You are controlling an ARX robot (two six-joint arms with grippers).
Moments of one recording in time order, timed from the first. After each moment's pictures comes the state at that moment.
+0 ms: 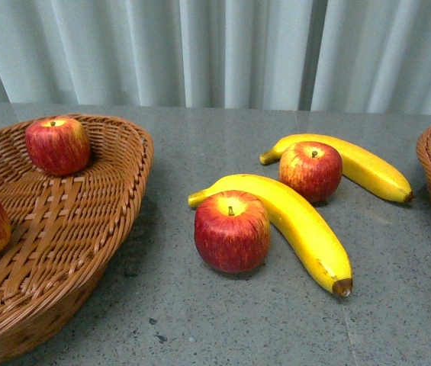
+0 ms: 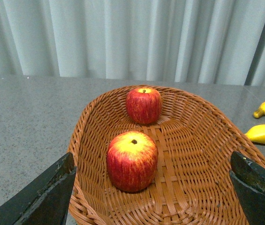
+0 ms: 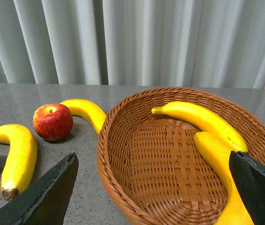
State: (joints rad) left arm 0.00 0.01 0.01 0.00 0.00 -0.01; right arm 0.00 0.00 0.01 0.00 0.00 0.00
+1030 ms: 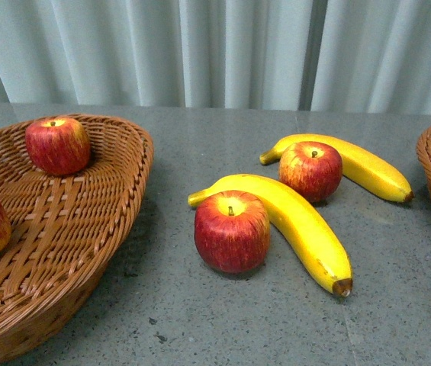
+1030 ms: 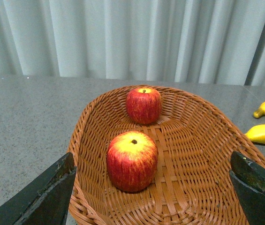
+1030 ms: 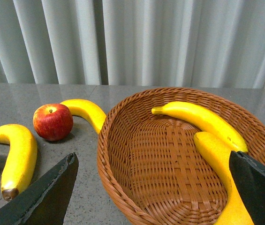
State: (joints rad) left arm 0.00 0.01 0.01 0.00 0.00 -0.01; right arm 0.00 0.00 0.01 0.00 0.00 0.00
